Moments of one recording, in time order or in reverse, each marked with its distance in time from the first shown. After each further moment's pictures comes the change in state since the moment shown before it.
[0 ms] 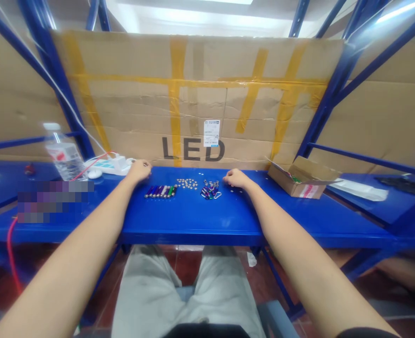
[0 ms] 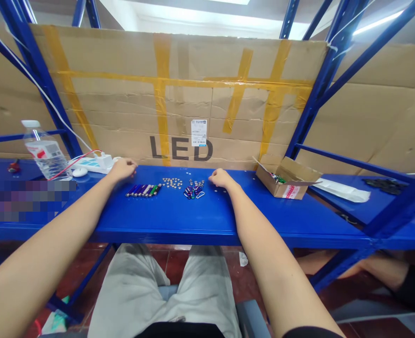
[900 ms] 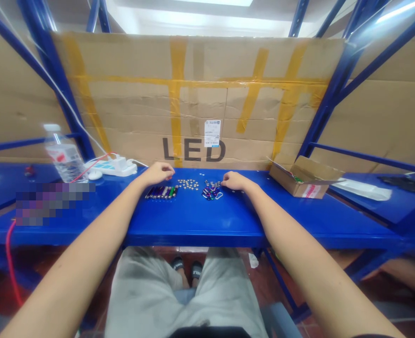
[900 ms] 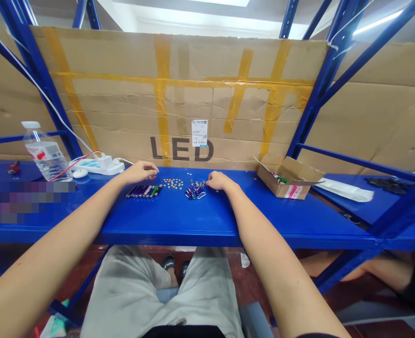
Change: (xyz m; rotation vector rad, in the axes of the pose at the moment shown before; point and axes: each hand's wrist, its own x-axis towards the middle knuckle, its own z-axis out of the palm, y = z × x) left_hand -0.023 0.043 0.022 -0.199 -0.331 0.293; right_hand -0.011 -0.018 -0.001 -0.262 -0.063 -0.107
